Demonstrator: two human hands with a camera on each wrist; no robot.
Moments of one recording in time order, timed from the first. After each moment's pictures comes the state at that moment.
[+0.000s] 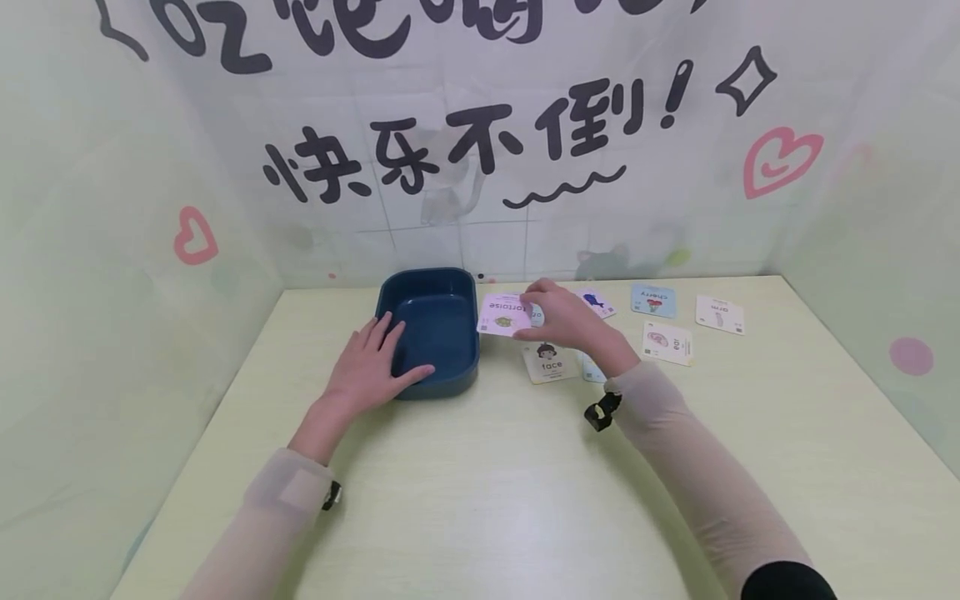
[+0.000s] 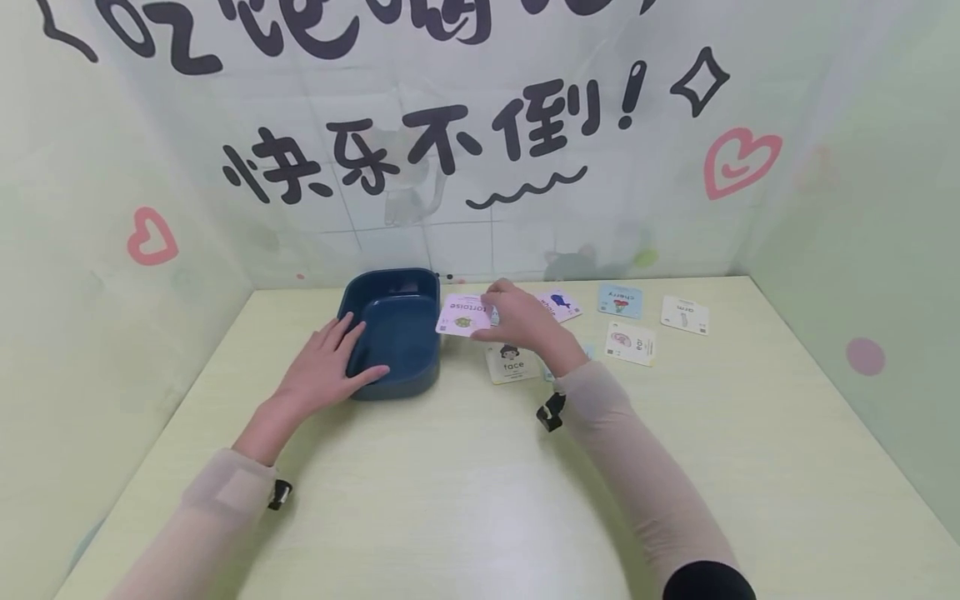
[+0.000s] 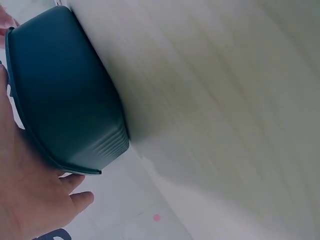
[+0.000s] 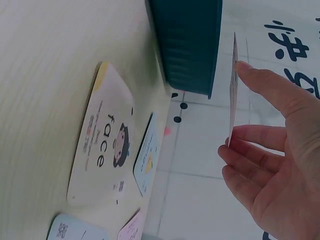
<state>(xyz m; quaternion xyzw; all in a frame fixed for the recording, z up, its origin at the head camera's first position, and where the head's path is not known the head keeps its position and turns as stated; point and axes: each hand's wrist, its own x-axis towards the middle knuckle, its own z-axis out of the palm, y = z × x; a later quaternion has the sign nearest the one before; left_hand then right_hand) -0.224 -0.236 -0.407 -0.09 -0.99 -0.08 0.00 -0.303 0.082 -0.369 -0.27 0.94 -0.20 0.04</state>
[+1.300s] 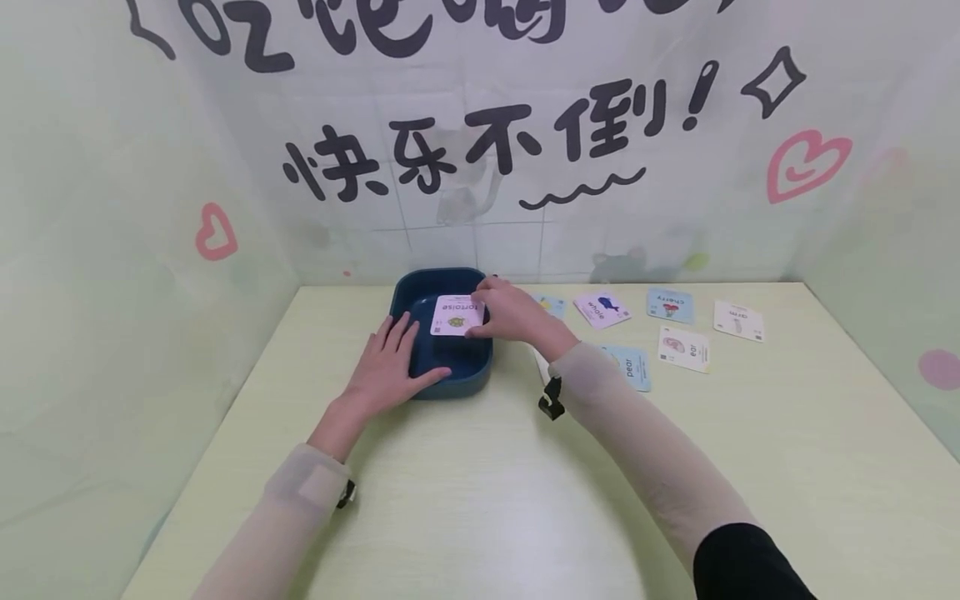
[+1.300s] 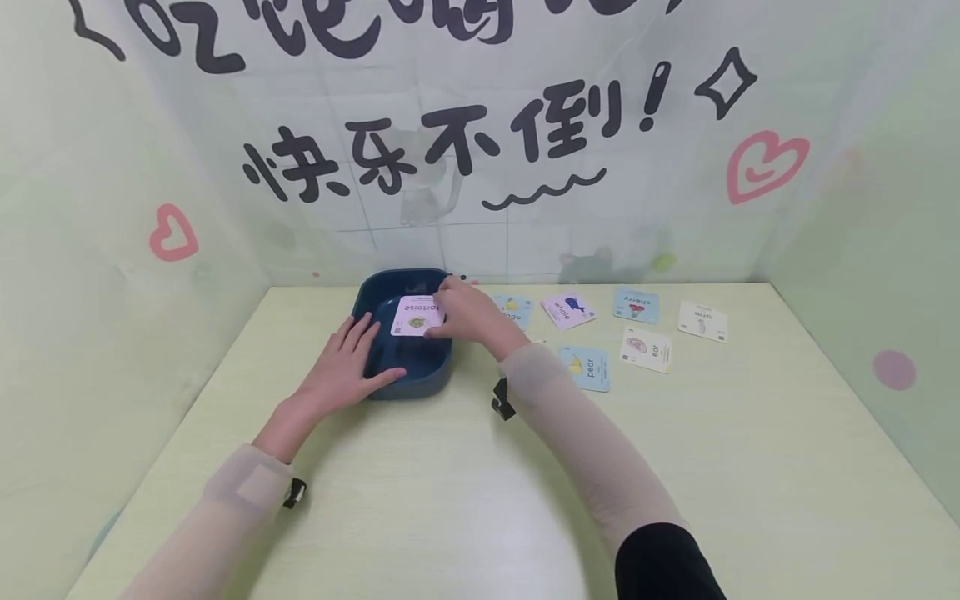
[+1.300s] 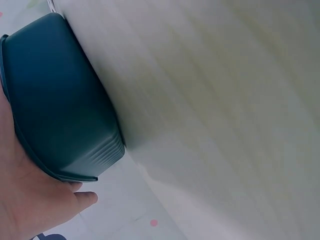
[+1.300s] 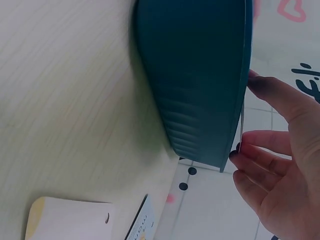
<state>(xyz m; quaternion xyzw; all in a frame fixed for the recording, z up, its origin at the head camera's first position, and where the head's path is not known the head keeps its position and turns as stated) -0.224 -0.231 -0.411 -0.08 -0.99 -0.10 -0.01 -0.323 -0.010 -0.368 -0.33 0.93 -0.14 0.04</state>
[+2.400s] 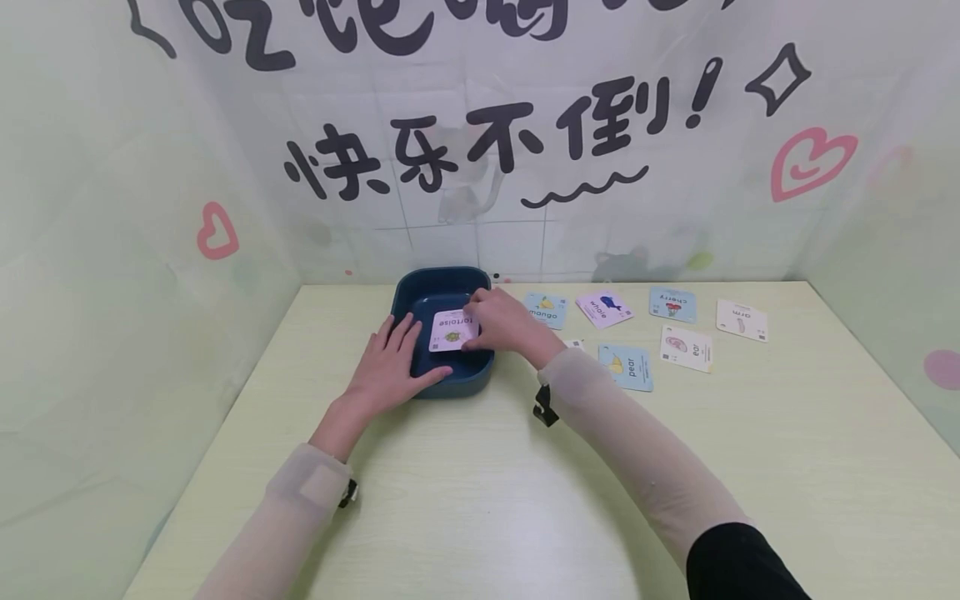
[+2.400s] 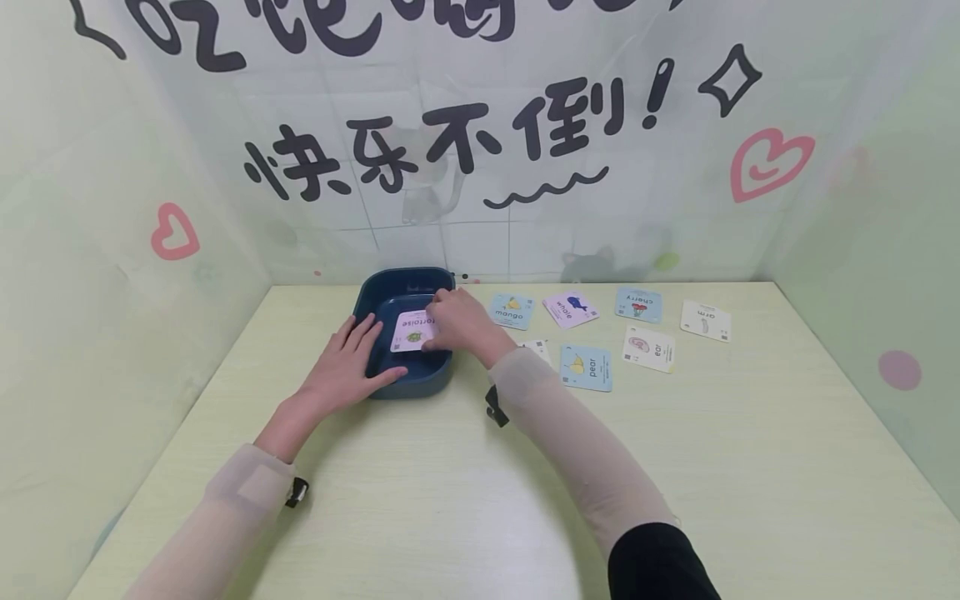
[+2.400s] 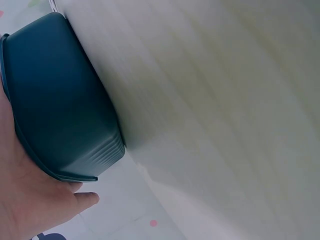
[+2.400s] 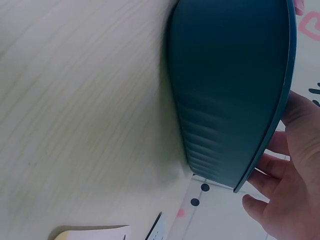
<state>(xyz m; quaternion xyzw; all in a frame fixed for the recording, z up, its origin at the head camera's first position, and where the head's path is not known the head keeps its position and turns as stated) -0.224 -0.230 -0.411 -0.08 -0.99 -0.09 0.00 -0.324 -0.026 -0.387 -0.35 0.93 -0.06 0.02</state>
